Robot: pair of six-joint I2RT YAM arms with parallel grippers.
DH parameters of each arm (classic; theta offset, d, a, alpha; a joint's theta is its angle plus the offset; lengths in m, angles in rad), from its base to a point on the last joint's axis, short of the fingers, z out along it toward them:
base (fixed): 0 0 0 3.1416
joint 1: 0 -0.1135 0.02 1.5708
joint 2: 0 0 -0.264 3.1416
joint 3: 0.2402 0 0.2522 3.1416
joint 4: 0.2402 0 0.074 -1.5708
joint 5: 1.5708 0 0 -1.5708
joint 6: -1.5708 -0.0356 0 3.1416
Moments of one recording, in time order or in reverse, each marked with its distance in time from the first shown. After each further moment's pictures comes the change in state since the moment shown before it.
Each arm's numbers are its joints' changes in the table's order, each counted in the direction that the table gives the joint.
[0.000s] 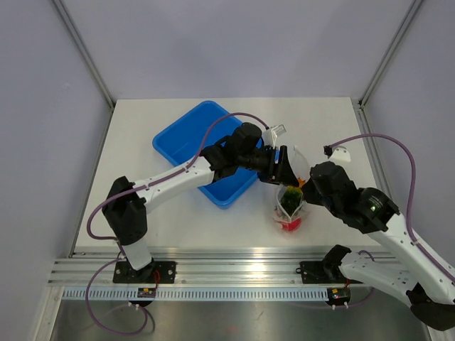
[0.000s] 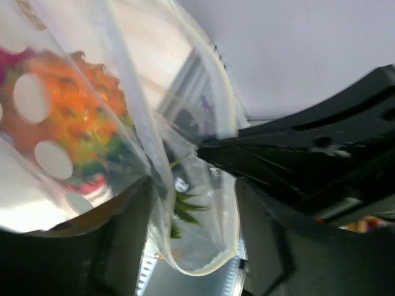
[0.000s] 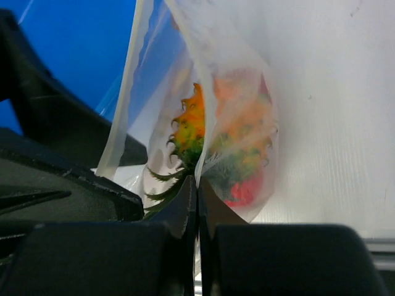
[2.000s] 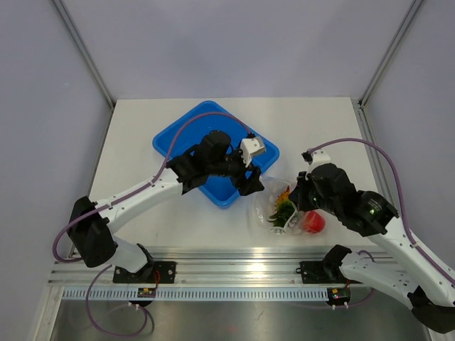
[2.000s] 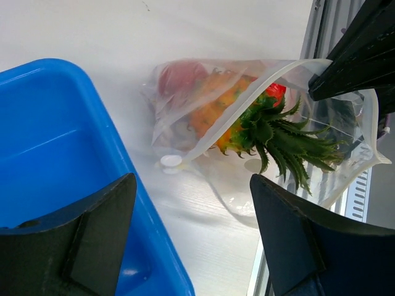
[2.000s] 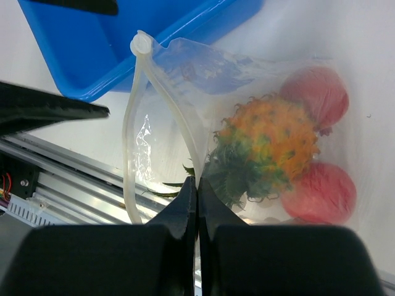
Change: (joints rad) left arm -0.096 -0.300 -0.267 0.064 -0.129 -0.887; right arm 0.000 -0.049 -0.055 -0.107 -0.305 0.309
